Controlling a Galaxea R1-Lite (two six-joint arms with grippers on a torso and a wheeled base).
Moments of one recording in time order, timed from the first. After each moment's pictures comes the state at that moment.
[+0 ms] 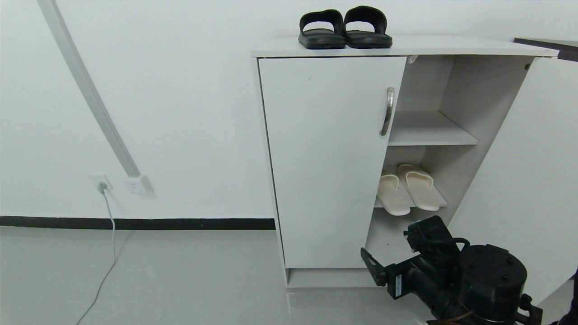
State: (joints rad) left arm 0.00 0.00 0.00 0.01 -0.06 0.00; right arm 0.79 1.89 -0.28 -1.44 -0.43 0.04
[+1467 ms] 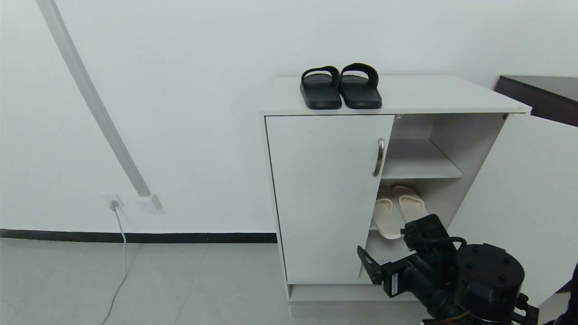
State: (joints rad) left arm 0.00 0.00 0.00 0.01 -0.06 0.00; right arm 0.81 1.89 -0.30 -1.44 -0.44 0.03
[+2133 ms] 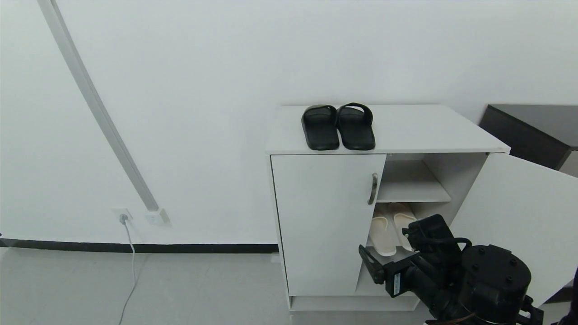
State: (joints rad) left arm 0.00 0.00 0.00 0.01 -0.06 0.00; right arm 0.81 1.89 -0.28 -1.48 -0.44 0.03
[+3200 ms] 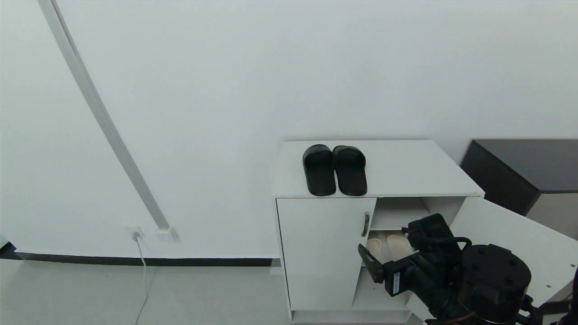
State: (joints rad) left arm 0.00 0.00 0.00 0.01 -0.06 0.00; right arm 0.81 1.89 -0.28 -1.48 -0.44 0.03
